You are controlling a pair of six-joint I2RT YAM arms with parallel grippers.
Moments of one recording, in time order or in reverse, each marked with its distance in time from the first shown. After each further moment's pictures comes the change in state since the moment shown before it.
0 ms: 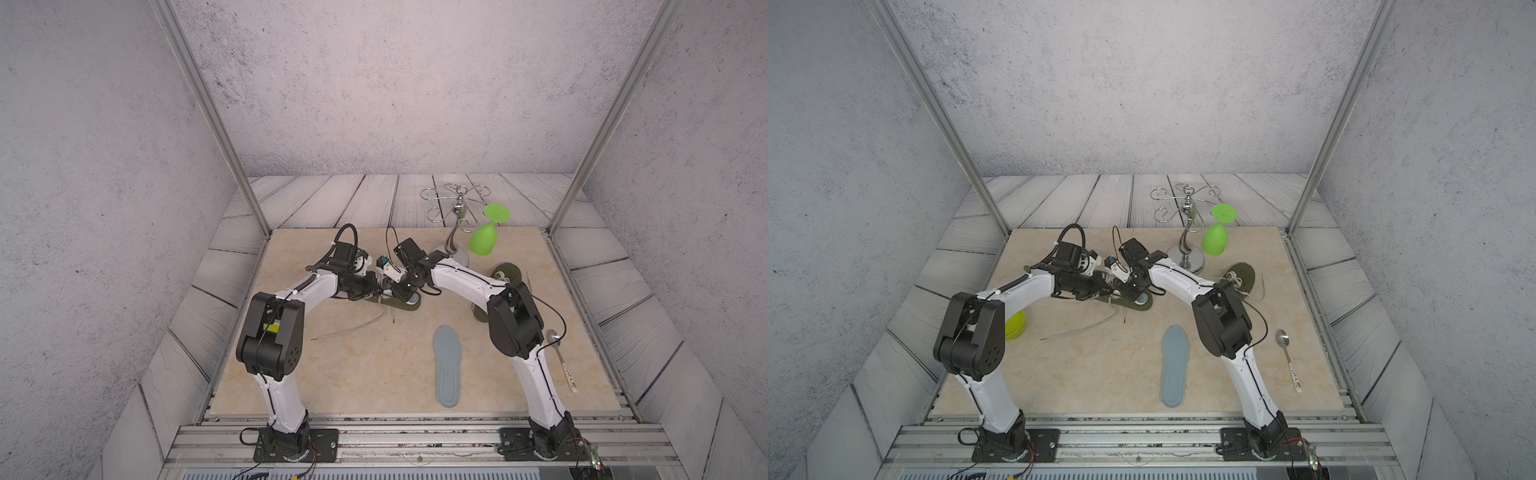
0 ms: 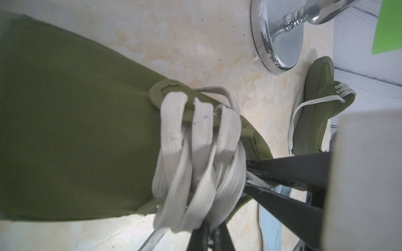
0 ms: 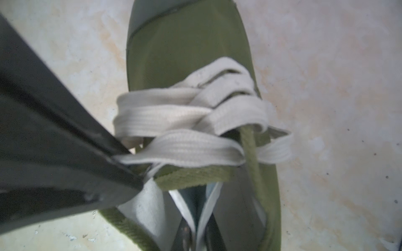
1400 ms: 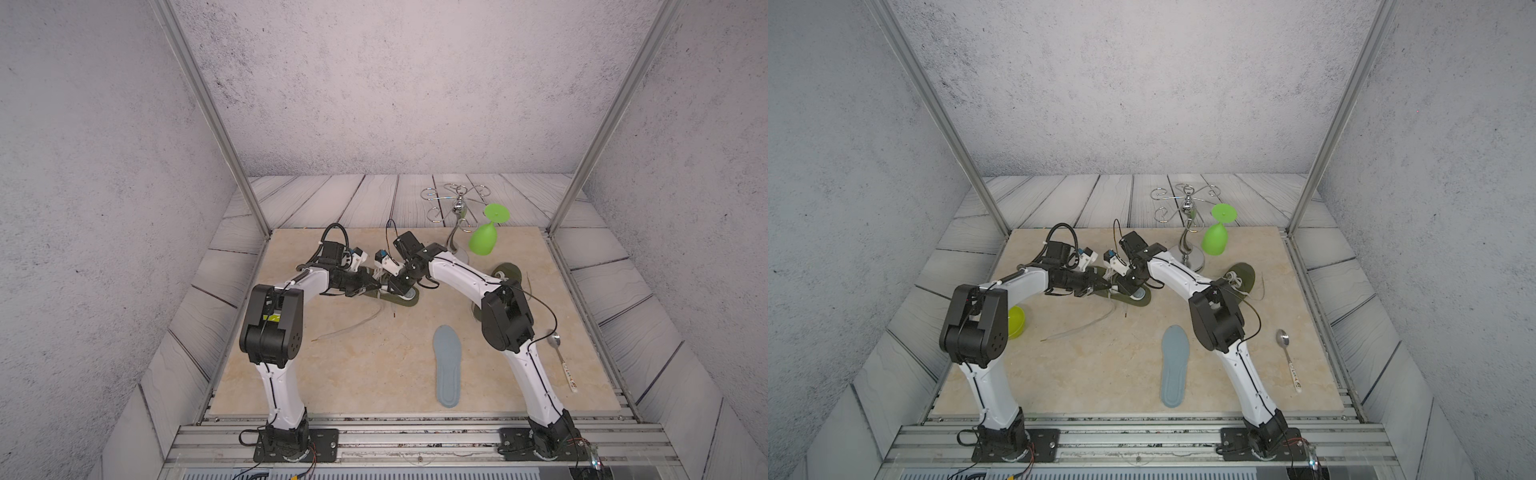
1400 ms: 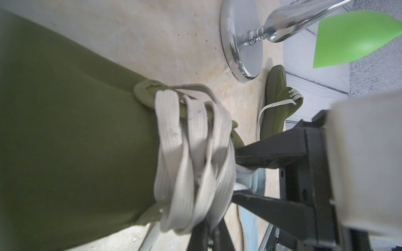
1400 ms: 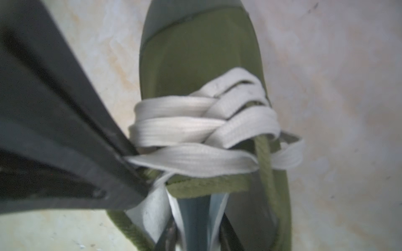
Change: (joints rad) left arm 0.102 0.096 0.029 0.077 0.280 0.034; right arm -0.024 0.105 0.201 -0.116 -0.082 0.010
